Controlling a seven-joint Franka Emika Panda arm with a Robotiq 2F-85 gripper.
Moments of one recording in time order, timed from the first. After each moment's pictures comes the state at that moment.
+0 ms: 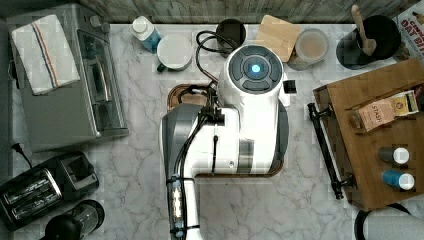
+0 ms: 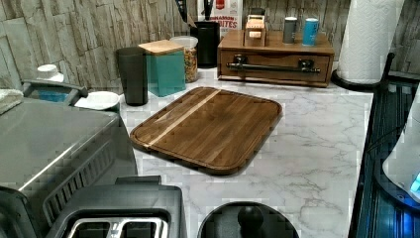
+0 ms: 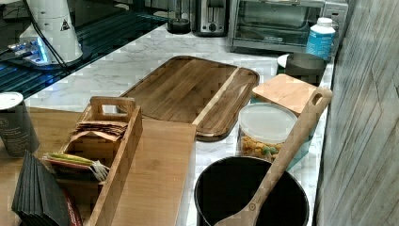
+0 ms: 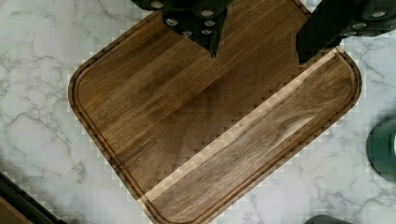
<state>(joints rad) -0.02 0.04 0.00 -1.86 0.03 0.26 -0.14</state>
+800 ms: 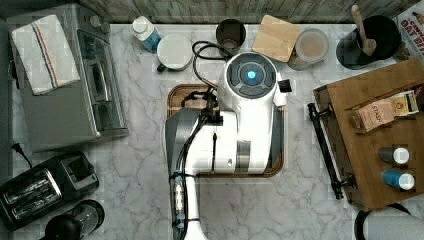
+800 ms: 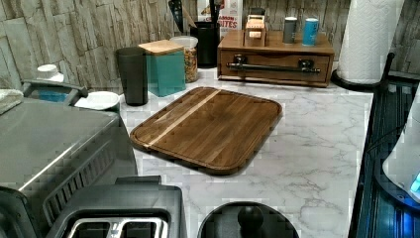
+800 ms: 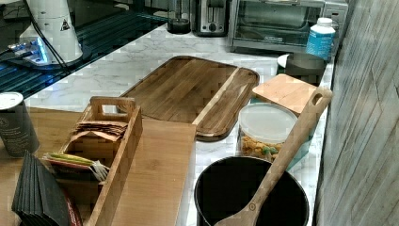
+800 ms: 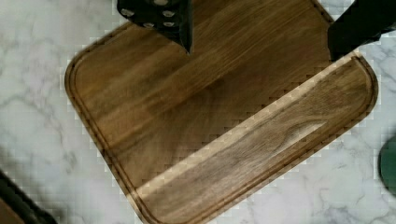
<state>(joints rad) -0.02 0.05 0.00 -1.94 0.02 0.34 -0.26</state>
